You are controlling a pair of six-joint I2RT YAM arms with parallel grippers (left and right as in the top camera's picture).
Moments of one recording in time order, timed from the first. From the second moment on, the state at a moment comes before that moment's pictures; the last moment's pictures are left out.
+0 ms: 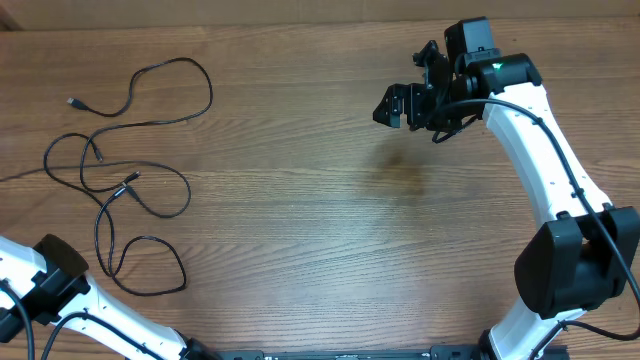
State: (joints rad) left arm 0.81 2.18 3.10 -1.52 0.09 -0.39; right arm 0.18 1.87 1.69 -1.02 -0.43 0.18
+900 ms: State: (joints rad) left arm 0.64 2.02 3.06 -1.66 0.29 -0.33; right arm 0.19 1.87 2.06 -1.37 -0.39 0.18
